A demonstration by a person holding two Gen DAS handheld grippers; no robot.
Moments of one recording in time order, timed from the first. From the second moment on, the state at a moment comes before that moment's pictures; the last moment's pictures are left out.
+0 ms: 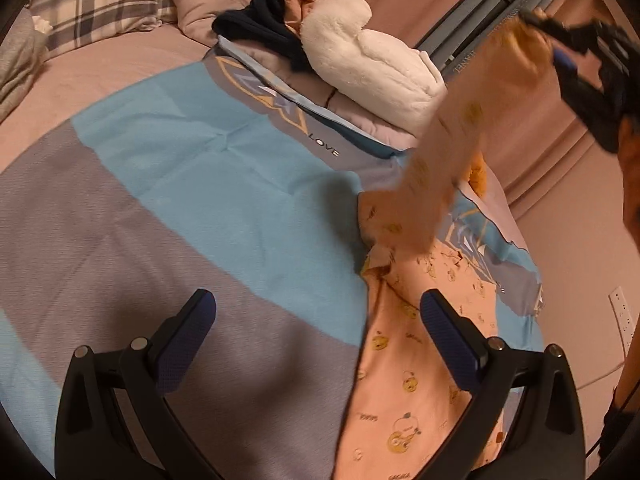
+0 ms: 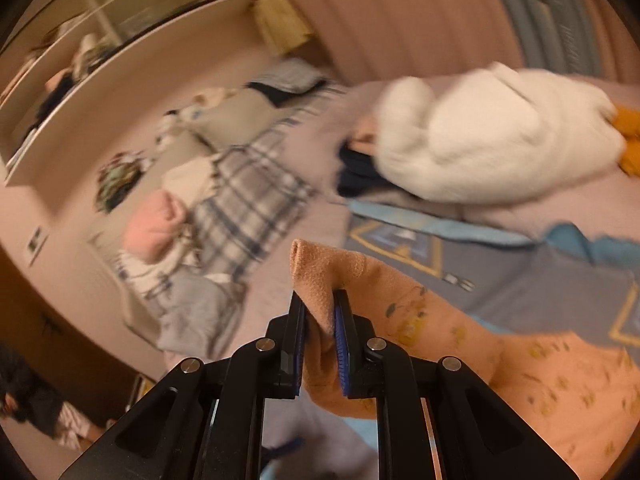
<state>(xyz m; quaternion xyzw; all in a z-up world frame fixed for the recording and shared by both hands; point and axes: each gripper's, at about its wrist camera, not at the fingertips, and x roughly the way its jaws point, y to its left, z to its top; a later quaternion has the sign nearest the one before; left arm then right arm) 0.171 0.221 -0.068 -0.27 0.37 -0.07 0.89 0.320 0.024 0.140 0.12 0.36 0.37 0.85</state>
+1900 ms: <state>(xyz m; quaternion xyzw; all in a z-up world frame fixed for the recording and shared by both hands) 0.308 0.093 -0.132 -0.10 0.47 -0.17 0.86 0.234 -0.285 -0.081 0.08 0.47 0.01 0.88</state>
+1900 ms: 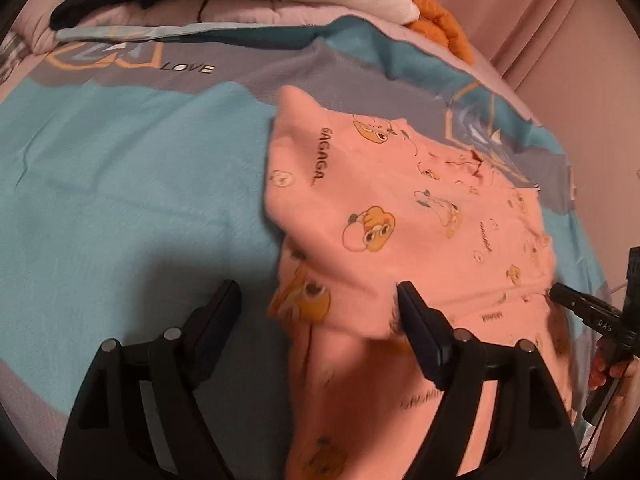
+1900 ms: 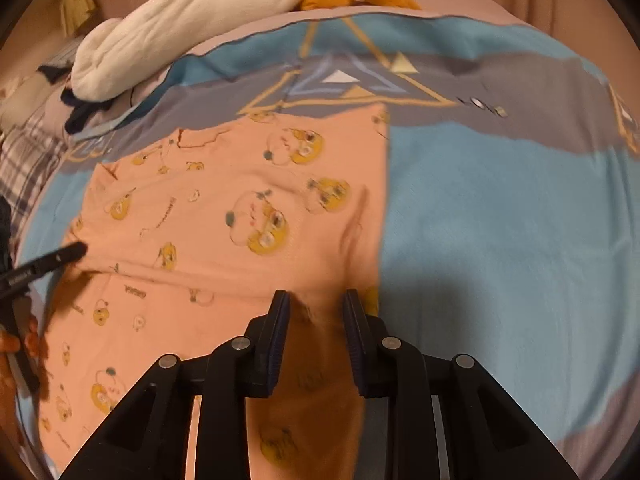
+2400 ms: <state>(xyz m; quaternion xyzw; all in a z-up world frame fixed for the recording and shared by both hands) 0.172 0.136 -0.120 -0.15 0.47 -0.19 0.85 0.122 -0.286 -0.060 0.10 0.44 0.01 0.89</state>
